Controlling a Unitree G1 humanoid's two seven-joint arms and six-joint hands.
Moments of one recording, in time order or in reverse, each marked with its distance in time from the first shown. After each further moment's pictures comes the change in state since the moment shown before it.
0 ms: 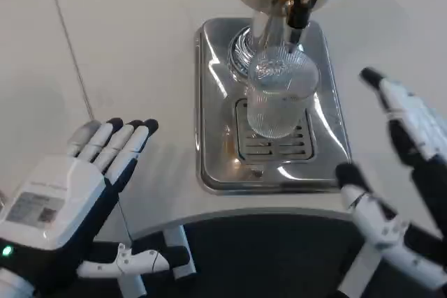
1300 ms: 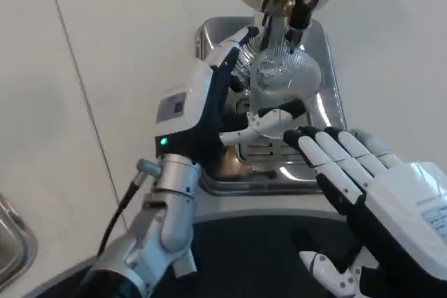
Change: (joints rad) left arm -0.925 -0.506 -0.339 1.098 -0.135 -0.142 0.466; right arm -0.050 -0.282 -0.027 0.078 -0.156 -0.162 0.107
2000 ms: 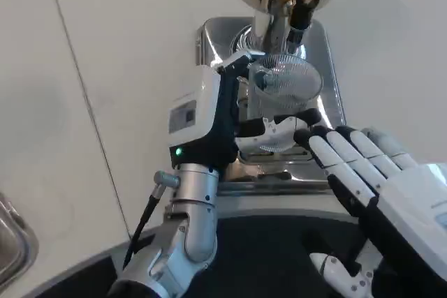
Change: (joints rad) left arm 0.023 -0.110 0.004 -0.011 0.011 0.058 0.089; right arm 0.038 0.000 -0.048 -0.034 0.011 -0.015 0.000
